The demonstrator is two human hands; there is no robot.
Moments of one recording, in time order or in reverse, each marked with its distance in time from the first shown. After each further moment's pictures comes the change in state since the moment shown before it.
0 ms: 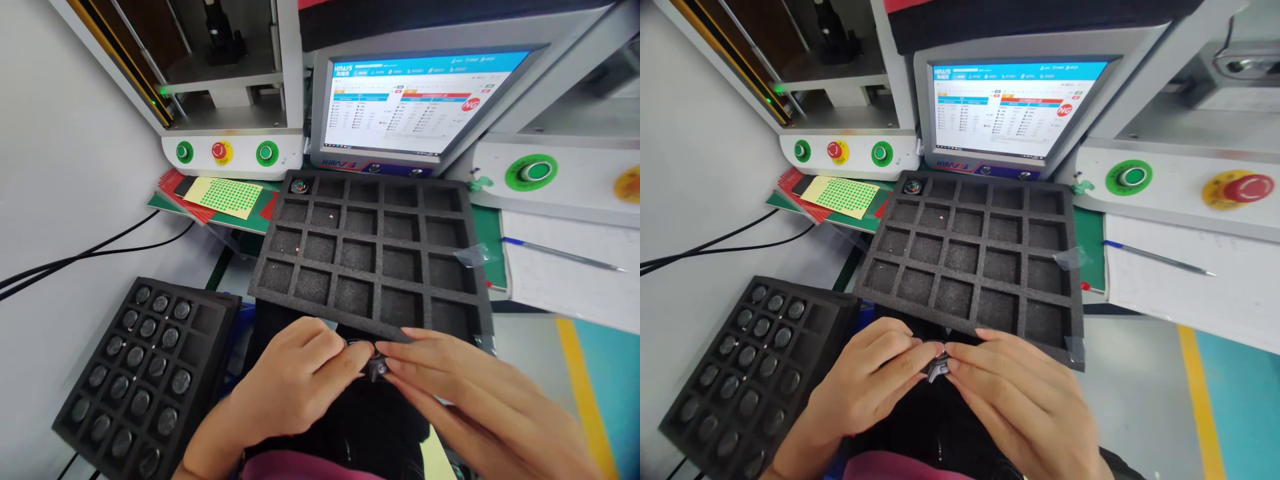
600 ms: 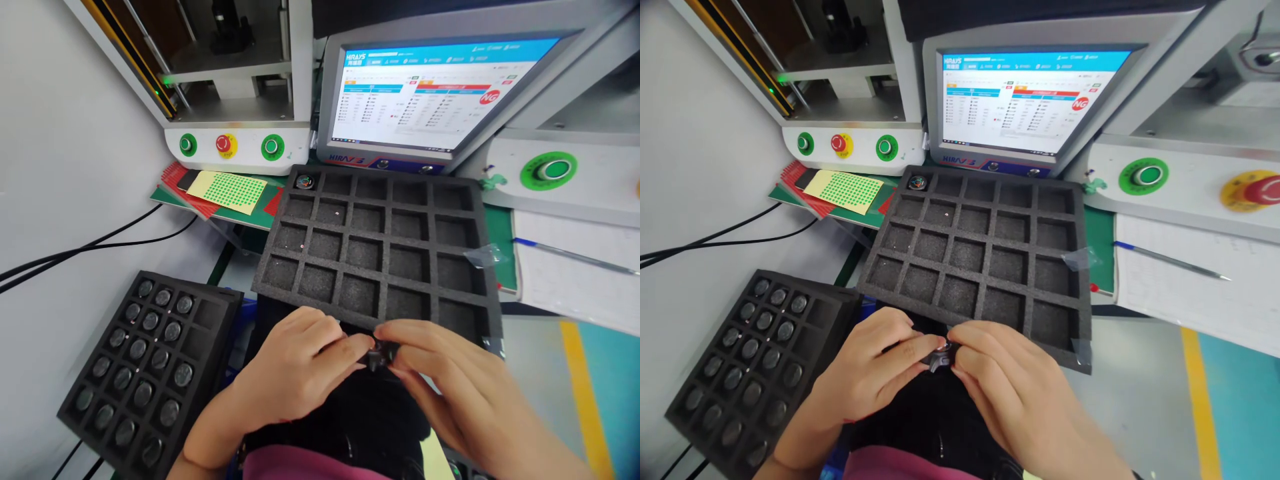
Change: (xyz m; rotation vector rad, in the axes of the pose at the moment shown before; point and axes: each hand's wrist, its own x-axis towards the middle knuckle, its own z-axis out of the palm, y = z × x) left_hand 0.002 -0.007 -0.002 -0.045 0.009 -0.040; right_hand 0.005 0.010 0.008 -0.077 -0.139 -0.066
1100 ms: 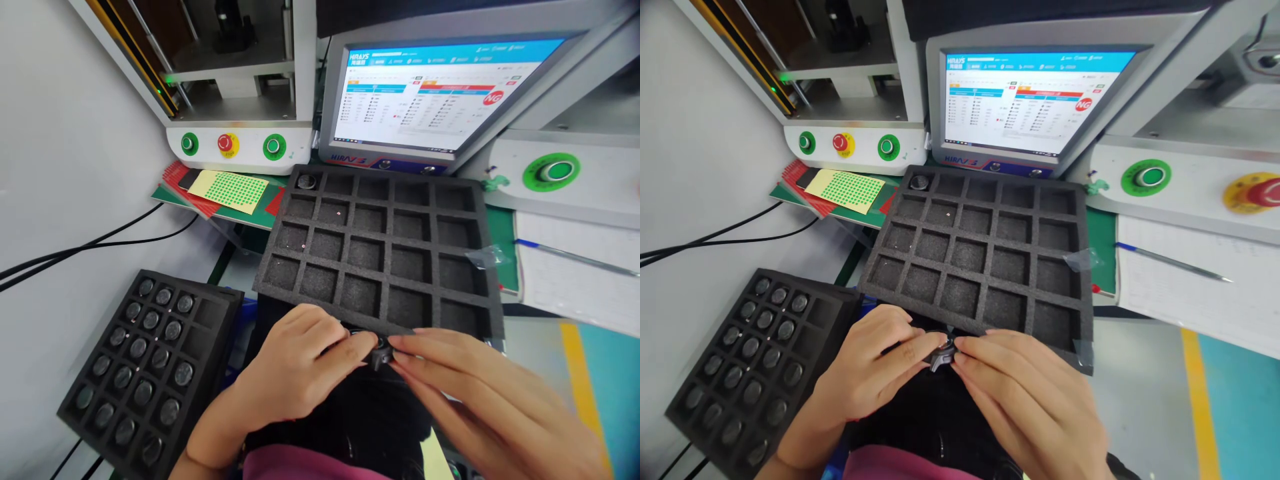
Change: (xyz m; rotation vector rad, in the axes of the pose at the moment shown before) left_hand -0.001 -0.001 0.001 0.048 0.056 0.032; right_hand -0.003 -0.010 -0.007 -0.066 0.085 0.025
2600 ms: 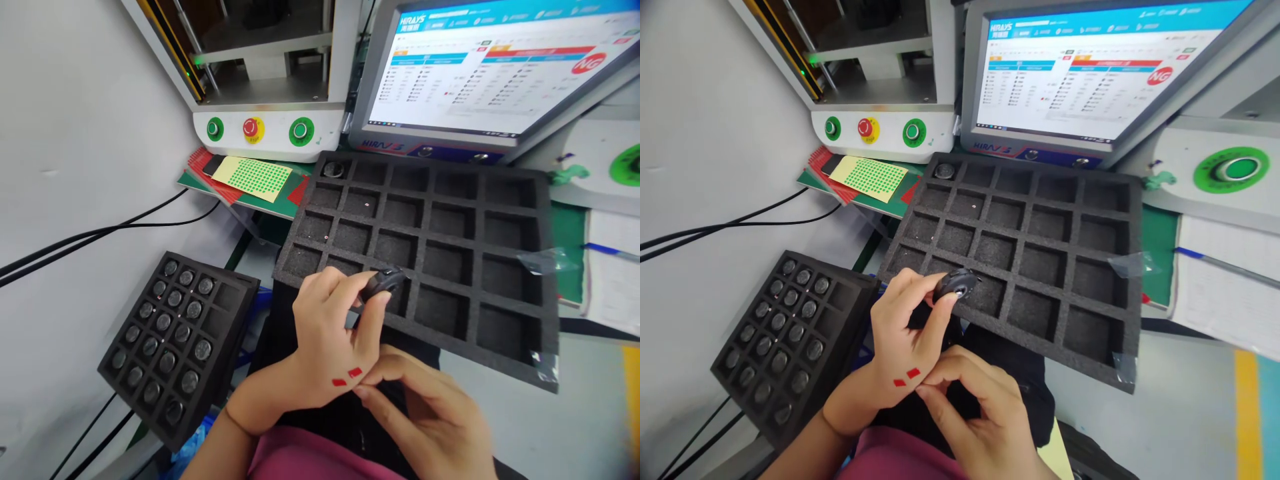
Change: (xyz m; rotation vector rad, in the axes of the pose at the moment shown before) left_hand 0.022 0.012 0.027 -0.106 0.445 -0.521; right_hand 0.005 -0.044 0.049 0.764 0.035 0.483
